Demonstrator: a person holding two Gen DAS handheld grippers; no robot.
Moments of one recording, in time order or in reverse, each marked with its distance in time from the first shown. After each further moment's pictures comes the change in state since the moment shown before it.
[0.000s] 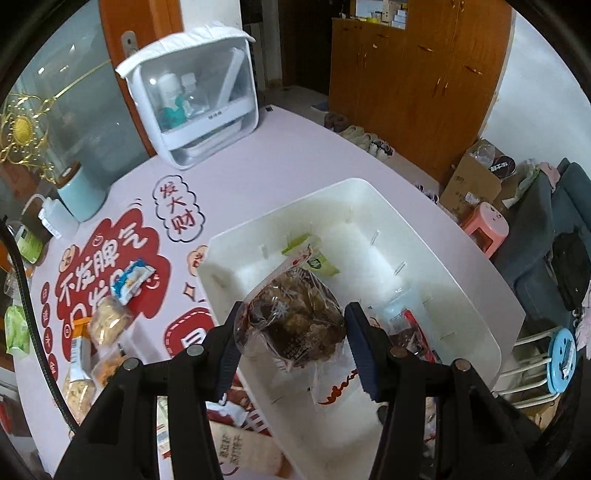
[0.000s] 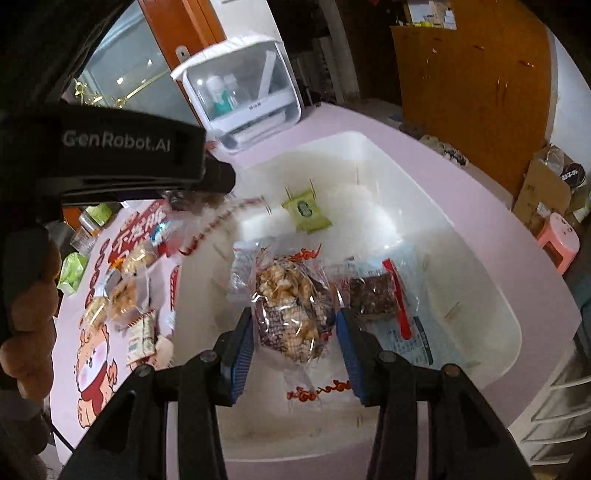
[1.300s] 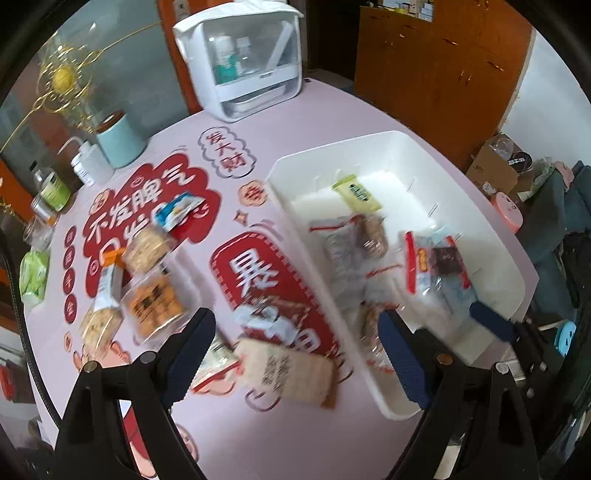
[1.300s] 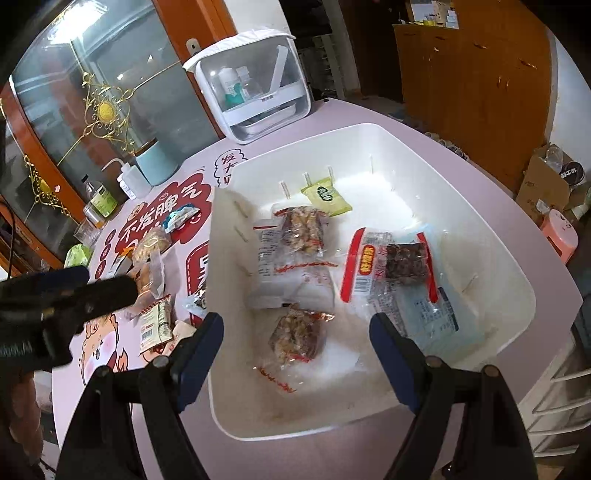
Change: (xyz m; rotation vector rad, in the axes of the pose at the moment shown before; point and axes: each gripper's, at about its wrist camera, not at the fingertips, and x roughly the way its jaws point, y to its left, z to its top) left arm -0.043 0.067 -0.096 -0.072 0.057 0.059; right arm -0.011 0.038 -0.016 -0.008 0.001 -0.010
